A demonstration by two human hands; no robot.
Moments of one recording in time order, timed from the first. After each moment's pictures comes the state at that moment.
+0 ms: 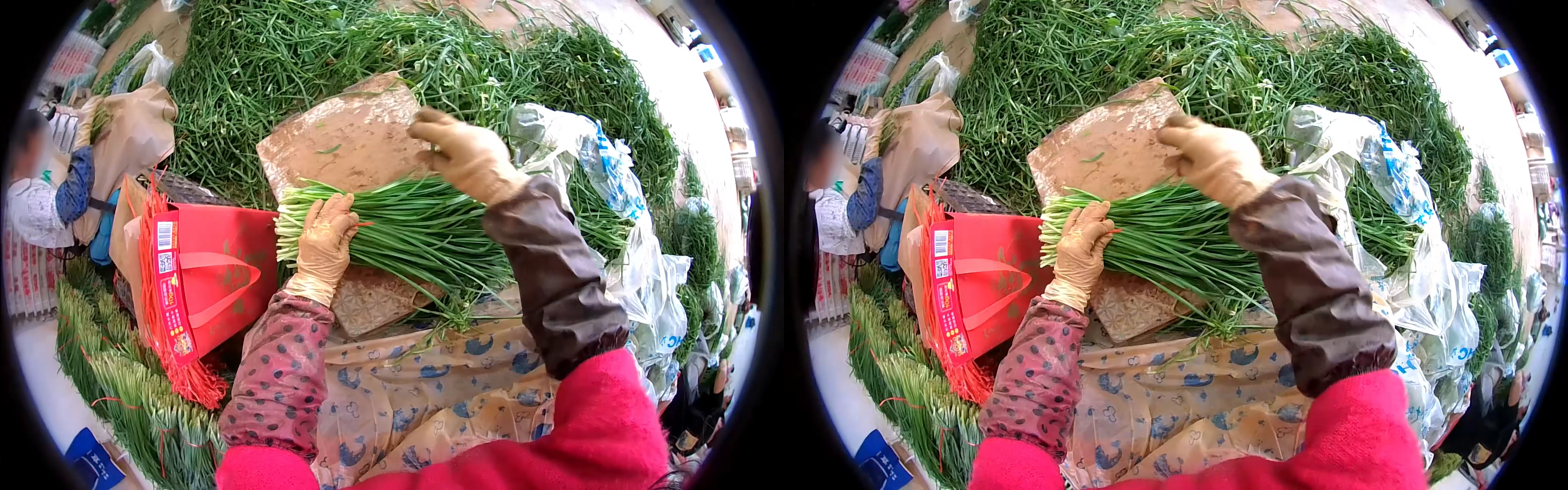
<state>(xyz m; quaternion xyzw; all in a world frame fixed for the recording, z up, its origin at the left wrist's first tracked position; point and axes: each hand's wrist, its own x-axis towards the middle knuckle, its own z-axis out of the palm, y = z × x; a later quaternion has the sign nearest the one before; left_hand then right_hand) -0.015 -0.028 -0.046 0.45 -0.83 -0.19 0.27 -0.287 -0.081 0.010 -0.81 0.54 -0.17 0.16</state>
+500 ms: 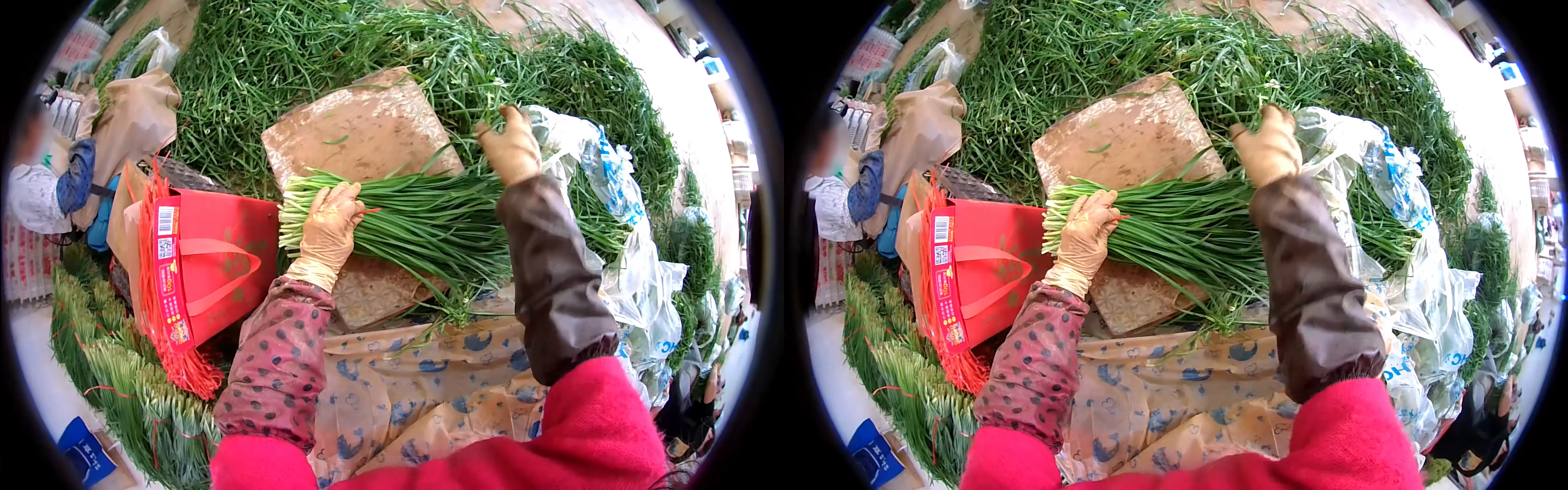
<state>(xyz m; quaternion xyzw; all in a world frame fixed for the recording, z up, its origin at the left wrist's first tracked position) -0.015 -0.034 -0.054 0.44 -0.84 -0.18 0.26 -0.310 -0.085 0.008 -0.45 0.87 -0.15 0.15</state>
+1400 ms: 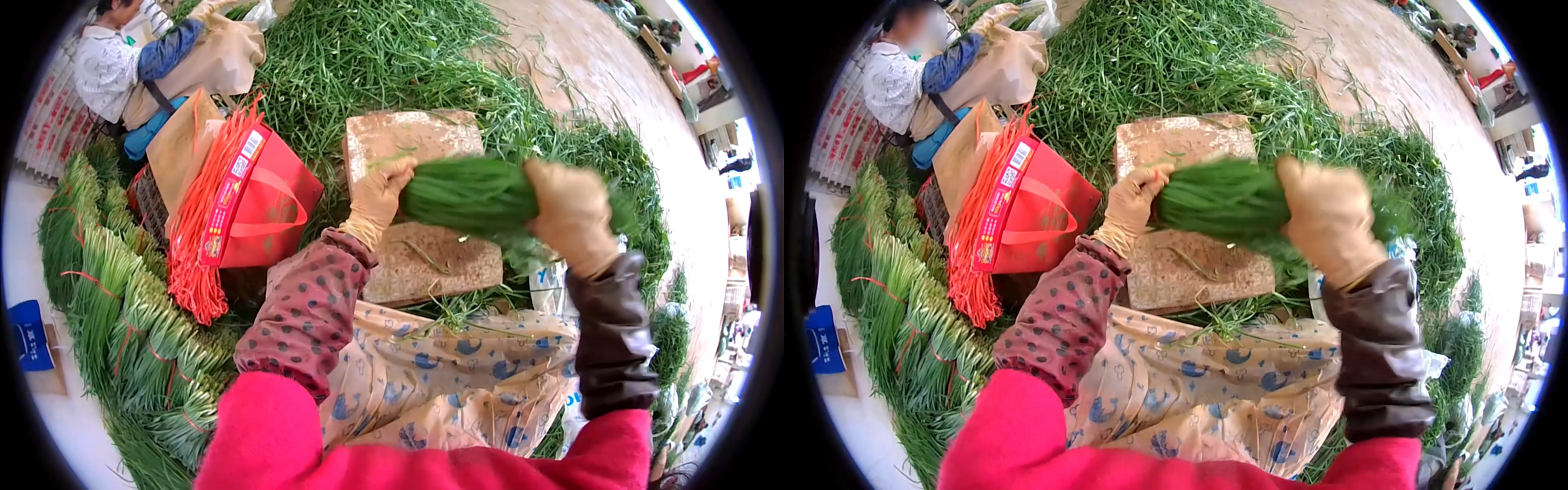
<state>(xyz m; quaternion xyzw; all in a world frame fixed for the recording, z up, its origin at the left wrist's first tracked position) -0.014 -0.036 -0.023 0.41 -0.56 -0.44 0.57 -0.255 -0.021 0.183 -0.83 0.53 0.14 -0.09</state>
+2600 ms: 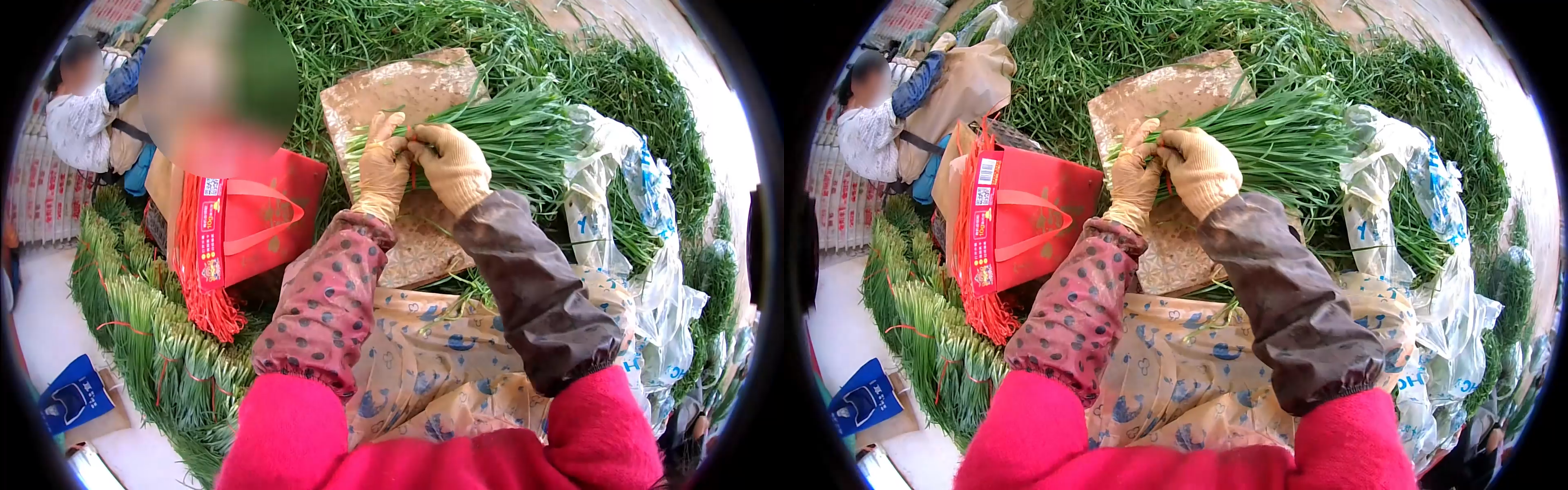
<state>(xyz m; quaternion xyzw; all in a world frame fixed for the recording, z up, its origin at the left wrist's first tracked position) -0.037 -0.051 -0.046 0.54 -0.69 -0.26 0.40 -0.173 -0.040 -0.006 -0.67 0.57 -0.37 0.28</state>
